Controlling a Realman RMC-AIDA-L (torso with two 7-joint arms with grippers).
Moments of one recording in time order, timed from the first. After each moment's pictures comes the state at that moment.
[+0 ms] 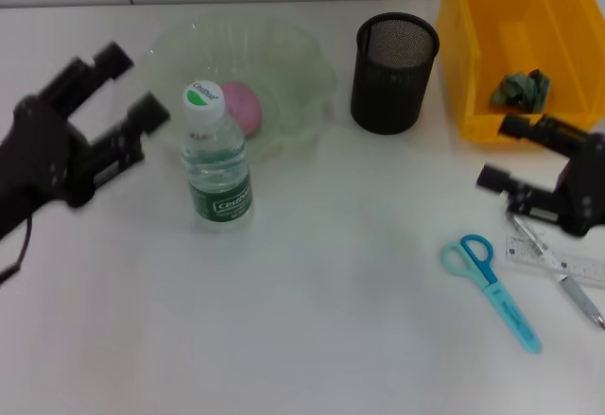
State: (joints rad) left arm -0.29 -2.00 1.14 0.34 1.02 1.83 -0.97; right arm 0.39 2.05 -0.40 -0.48 -1.90 -1.81 1.06
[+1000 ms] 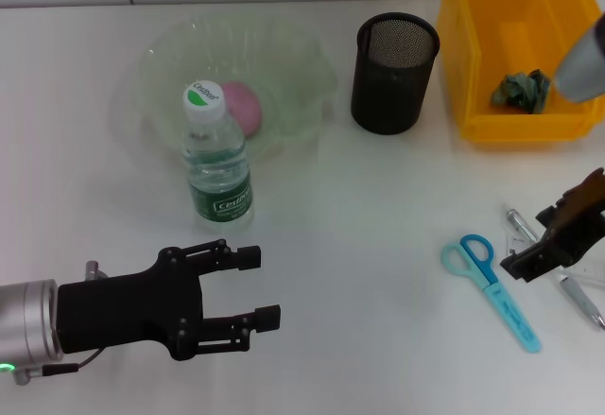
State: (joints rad) left arm -0.34 -2.02 1.13 0.41 1.59 1.66 -1.10; right arm 0.42 2.09 -1.39 -1.70 -2.63 -1.83 2.58
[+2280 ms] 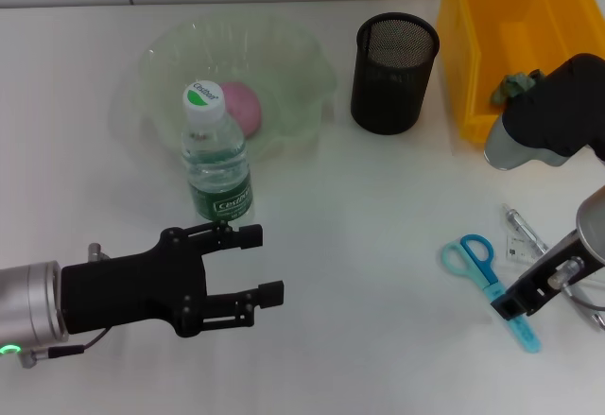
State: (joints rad) left arm -0.36 -2.03 1.10 0.42 1.59 1.65 -1.12; right arm 0.37 2.09 -1.68 -1.60 -2.73 -1.67 2.86
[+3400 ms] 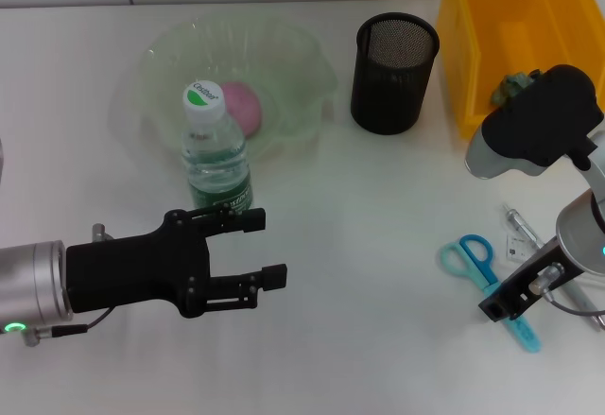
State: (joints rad) left arm -0.39 -2.02 1.09 0.42 1.60 1.63 -1.12; right arm 0.37 2.09 -1.72 -1.55 -2.72 -1.60 2.89
